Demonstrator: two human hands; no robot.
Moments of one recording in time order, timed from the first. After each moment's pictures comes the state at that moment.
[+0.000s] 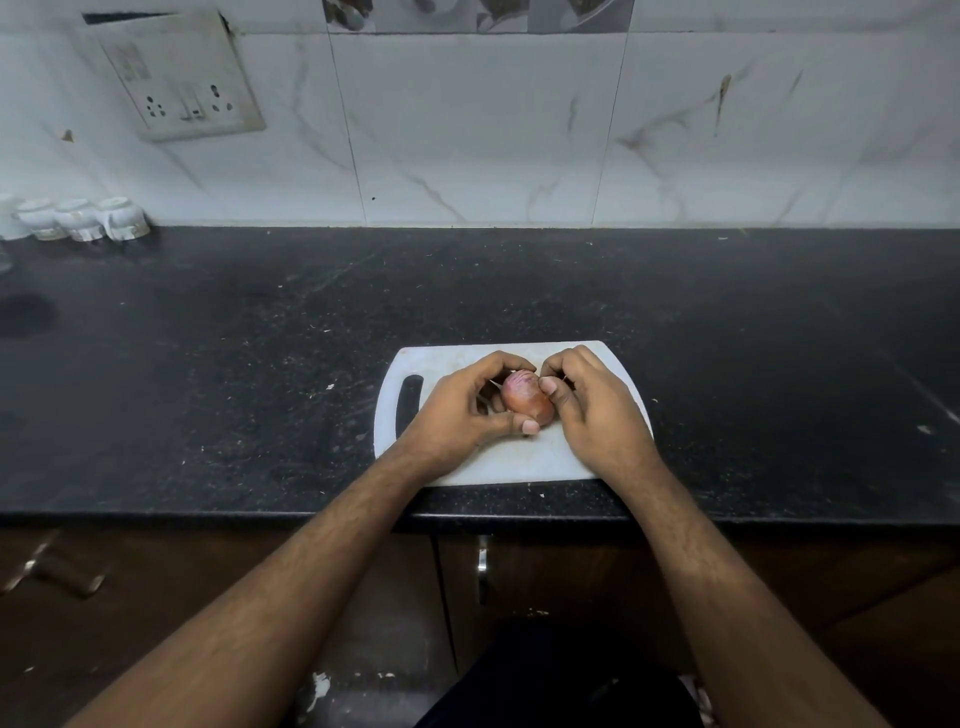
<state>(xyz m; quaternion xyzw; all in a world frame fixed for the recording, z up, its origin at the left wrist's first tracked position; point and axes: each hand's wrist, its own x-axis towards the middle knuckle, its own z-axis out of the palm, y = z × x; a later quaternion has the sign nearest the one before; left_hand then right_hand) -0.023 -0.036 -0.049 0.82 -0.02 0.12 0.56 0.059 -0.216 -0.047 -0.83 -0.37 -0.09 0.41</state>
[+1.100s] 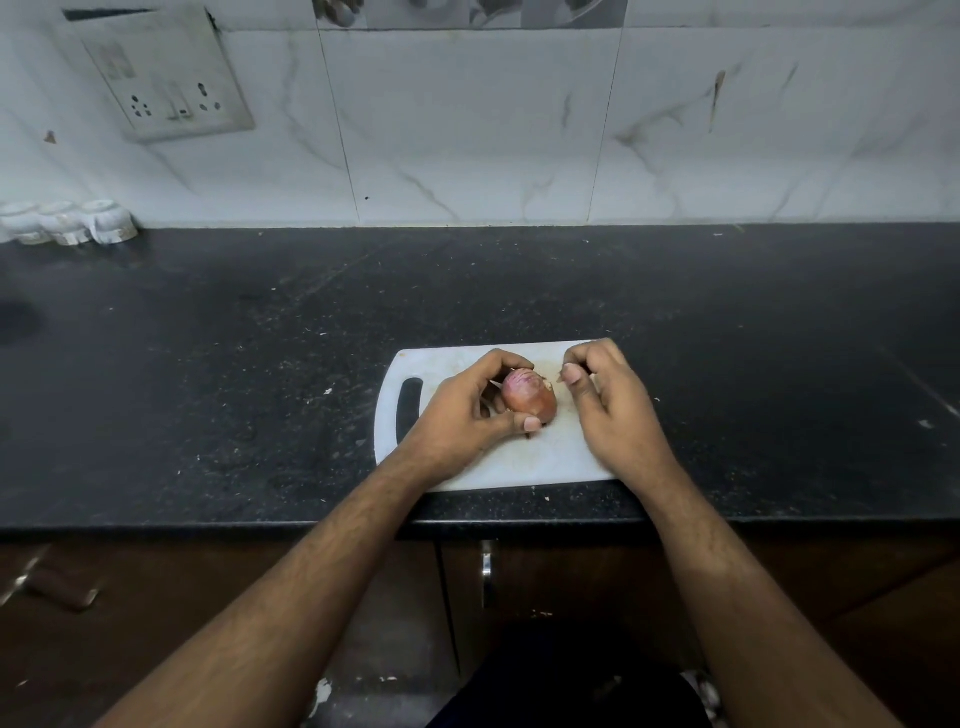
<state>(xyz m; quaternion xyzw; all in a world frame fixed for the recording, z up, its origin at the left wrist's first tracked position) -0.021 -0.035 -0.050 0.84 -0.02 0.13 0.53 0.063 -0.220 -0.046 -0.80 -0.35 -0.11 0.48</state>
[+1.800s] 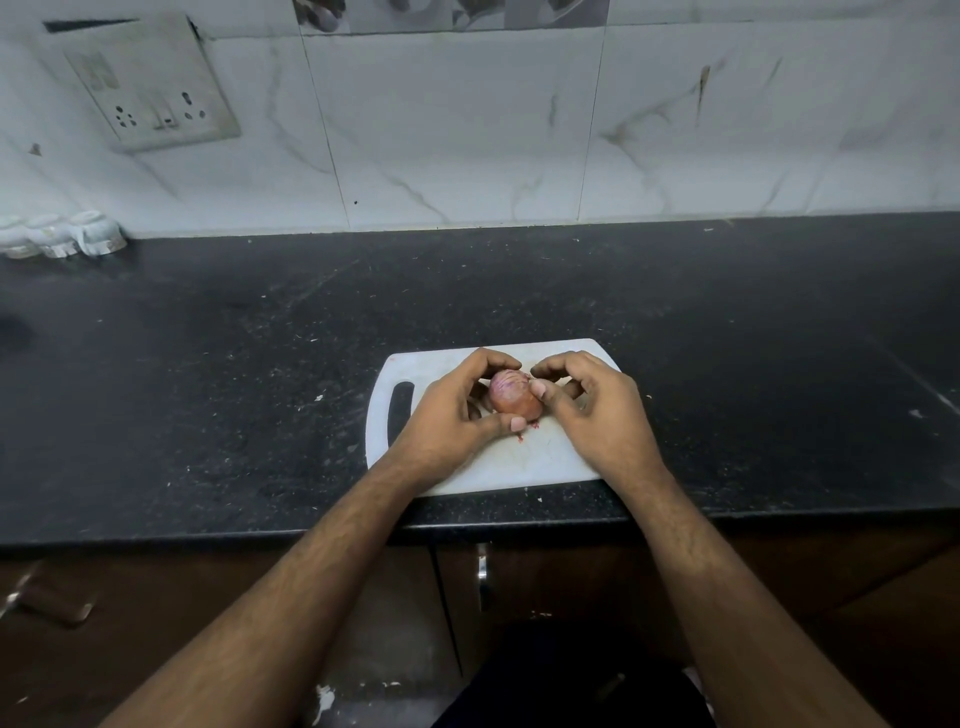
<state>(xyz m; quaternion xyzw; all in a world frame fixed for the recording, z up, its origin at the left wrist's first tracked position) -0.022 -0.034 -0.050 0.84 -0.01 0.14 0.53 0.055 -0.217 -0.041 -0.82 -0.29 -0.07 0.49</state>
